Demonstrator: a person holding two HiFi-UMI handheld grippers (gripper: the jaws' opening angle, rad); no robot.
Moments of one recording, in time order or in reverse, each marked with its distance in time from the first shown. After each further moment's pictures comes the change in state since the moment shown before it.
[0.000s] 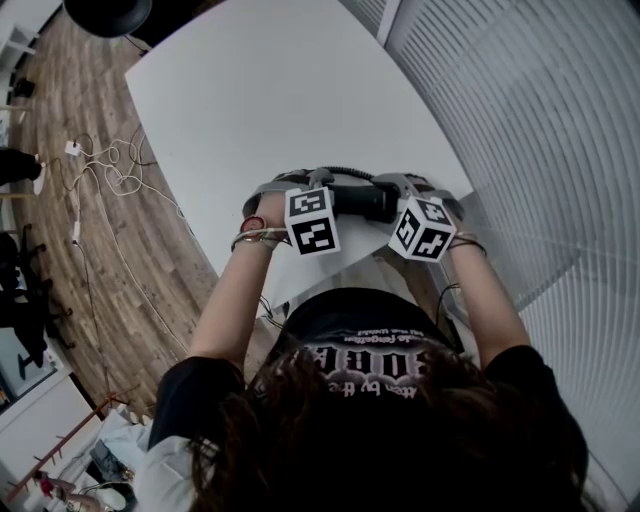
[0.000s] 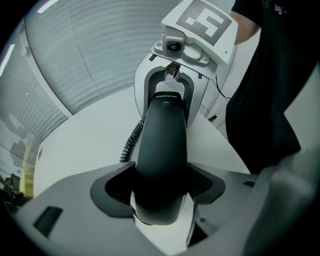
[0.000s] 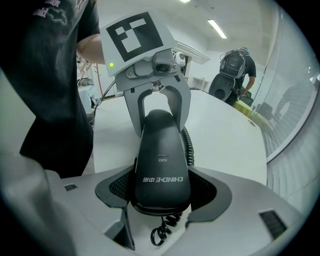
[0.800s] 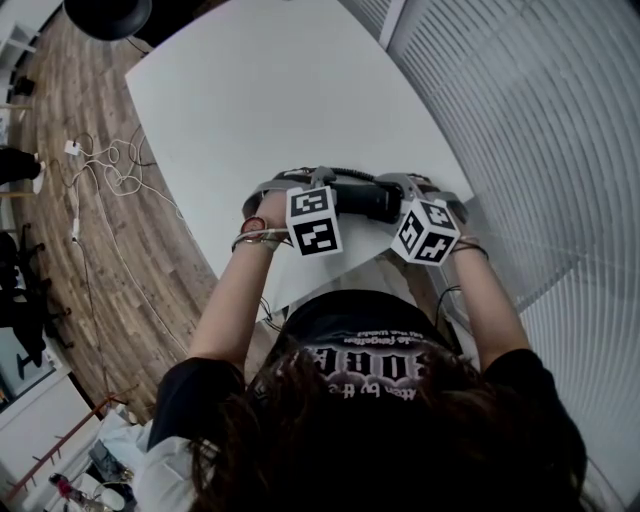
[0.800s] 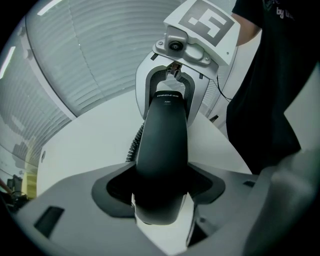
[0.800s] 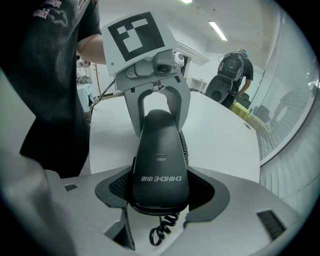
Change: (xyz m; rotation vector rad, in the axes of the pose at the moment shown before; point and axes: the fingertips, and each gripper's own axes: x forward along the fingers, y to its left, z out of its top) left arm -0.006 0.010 0.004 0.003 -0.004 0.017; right arm -0.006 -0.011 0.003 -0.016 0.004 -0.039
